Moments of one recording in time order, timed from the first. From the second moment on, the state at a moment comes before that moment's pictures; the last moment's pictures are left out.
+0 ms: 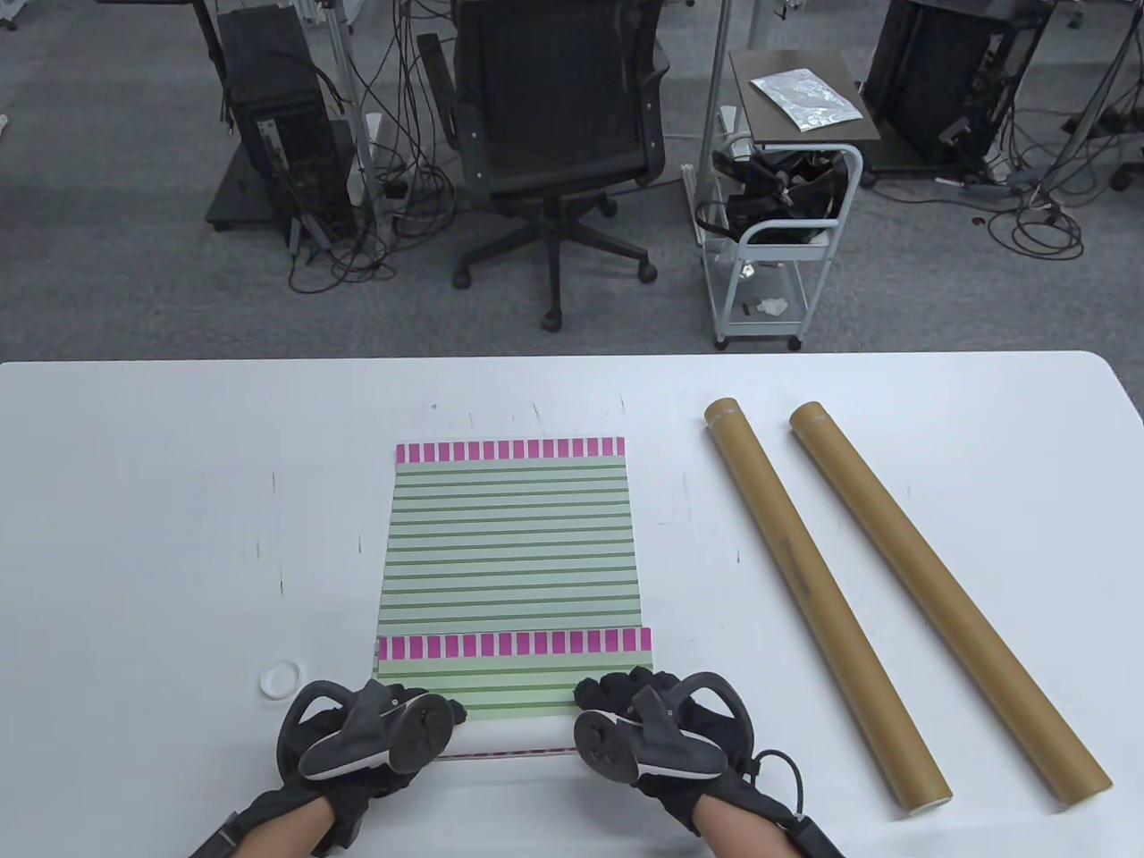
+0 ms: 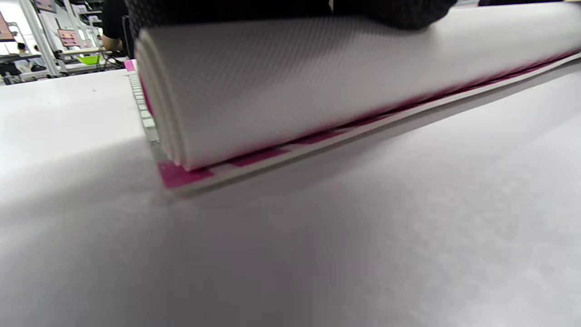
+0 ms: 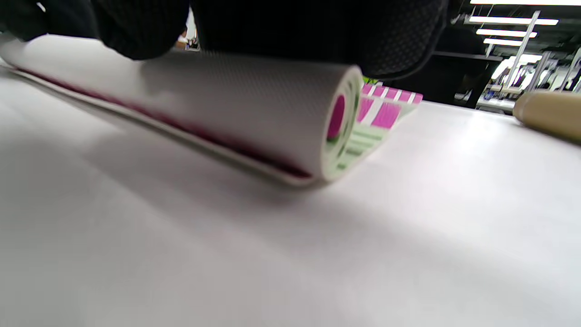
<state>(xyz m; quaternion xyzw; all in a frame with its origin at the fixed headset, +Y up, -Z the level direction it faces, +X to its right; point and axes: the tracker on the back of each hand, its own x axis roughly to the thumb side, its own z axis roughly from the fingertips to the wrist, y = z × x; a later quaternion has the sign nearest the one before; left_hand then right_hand) -0.204 -0.756 -0.267 -0.09 -0.21 -0.06 0.97 0.042 -0.747 -0.263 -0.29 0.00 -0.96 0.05</state>
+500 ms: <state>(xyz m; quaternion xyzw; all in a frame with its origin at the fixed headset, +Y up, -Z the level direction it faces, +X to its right) -0.197 -0.755 -0.260 -0.04 -0.21 -0.08 0.97 0.039 -0.753 -0.263 -0.27 0.02 -0.96 0.07</state>
